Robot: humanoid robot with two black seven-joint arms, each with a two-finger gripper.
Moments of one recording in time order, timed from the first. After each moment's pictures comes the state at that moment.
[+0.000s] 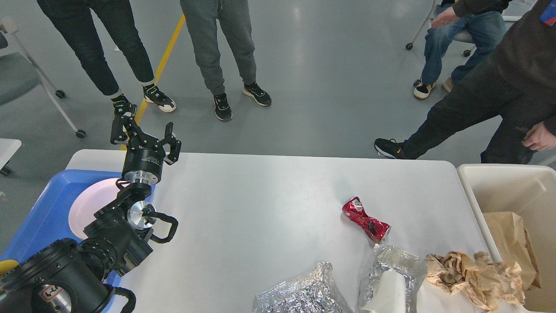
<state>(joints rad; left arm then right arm) -0.86 -0.05 -0.72 0.02 -0.12 -0.58 -0.67 1.12 -0.60 -1.08 0.20 -0.27 0.62 -0.35</state>
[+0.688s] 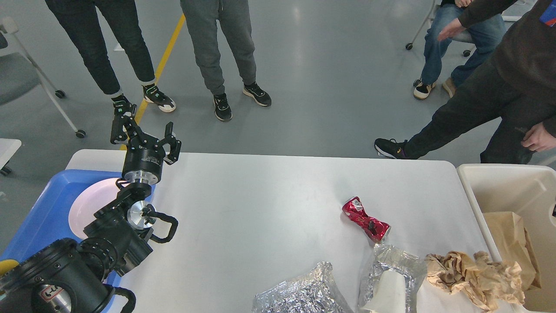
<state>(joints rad) -0.86 -0.05 -0.72 0.02 -0.12 -0.58 -0.67 0.97 -0.53 -1.01 0.21 -0.26 0.48 -0.35</state>
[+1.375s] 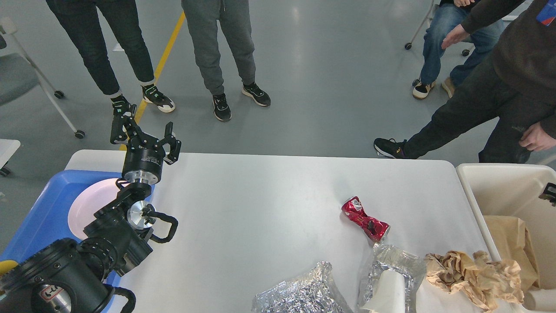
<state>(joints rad) -0.86 -0.05 -0.72 0.02 -0.12 -0.58 -0.67 1.05 -0.56 -0.93 0.24 -0.22 0.46 -0.35</state>
